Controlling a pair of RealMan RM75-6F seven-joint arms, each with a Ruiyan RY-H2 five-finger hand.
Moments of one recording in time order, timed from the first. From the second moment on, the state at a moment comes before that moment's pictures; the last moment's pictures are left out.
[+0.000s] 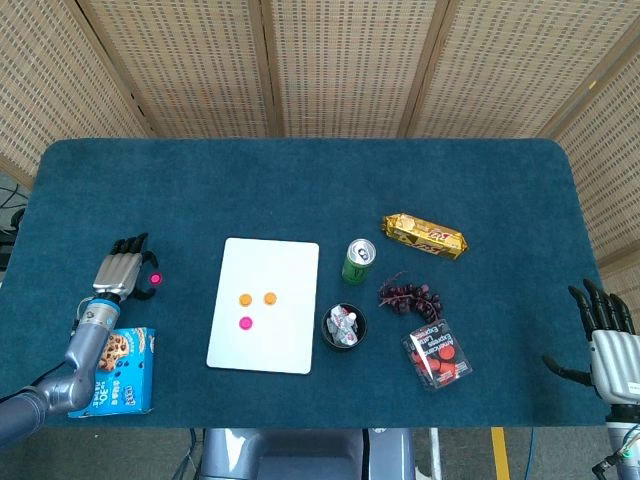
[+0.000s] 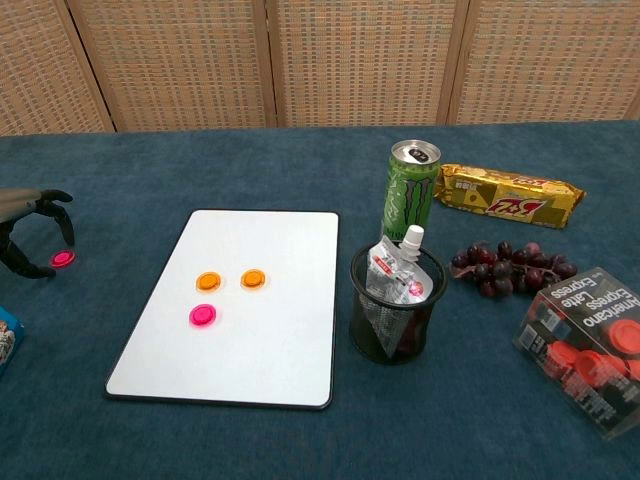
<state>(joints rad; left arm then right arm) -0.62 -1.55 -0.12 -1.04 0.98 0.78 0.18 0.06 -1.13 0.09 -1.56 -1.46 1.47 0.07</state>
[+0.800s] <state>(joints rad) -0.62 -1.52 -0.16 -1.13 0.98 0.80 0.19 0.06 -1.13 0.09 -1.56 -1.45 1.47 0.08</state>
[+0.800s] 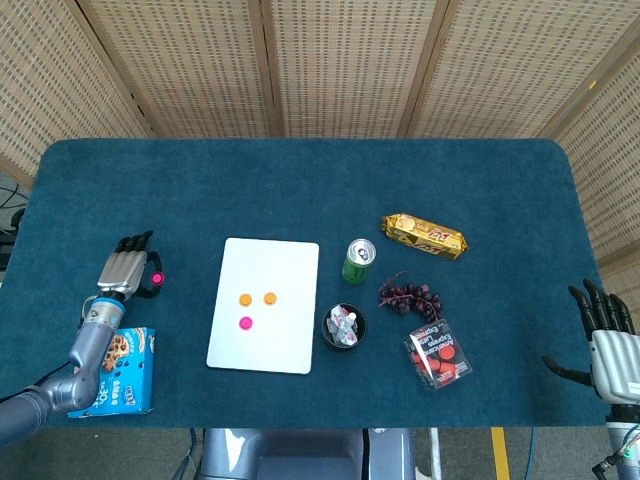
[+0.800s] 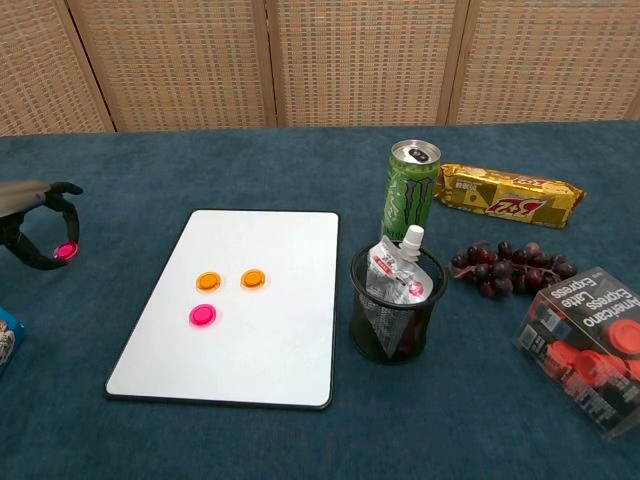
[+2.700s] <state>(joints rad) -0.81 -1.78 -0.14 -1.46 0.80 0.96 0.58 0.06 -1.12 0.08 -1.55 -1.46 1.47 0.12</state>
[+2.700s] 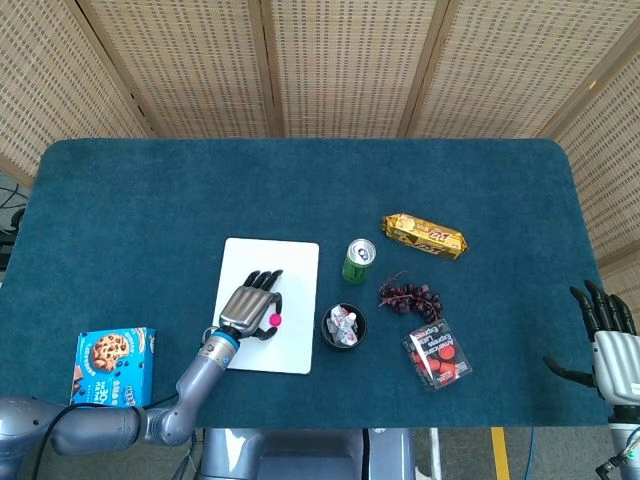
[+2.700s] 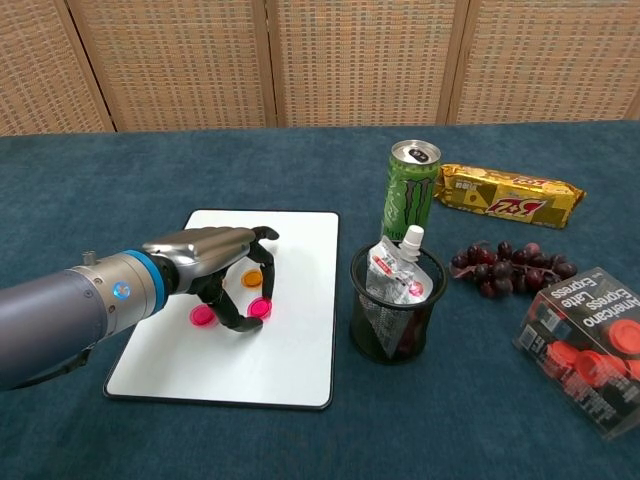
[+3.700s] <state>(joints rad) -0.61 -1.43 -0.04 -1.78 1.28 1.22 0.37 0.06 -1.13 0.08 -1.55 -1.47 1.49 0.10</state>
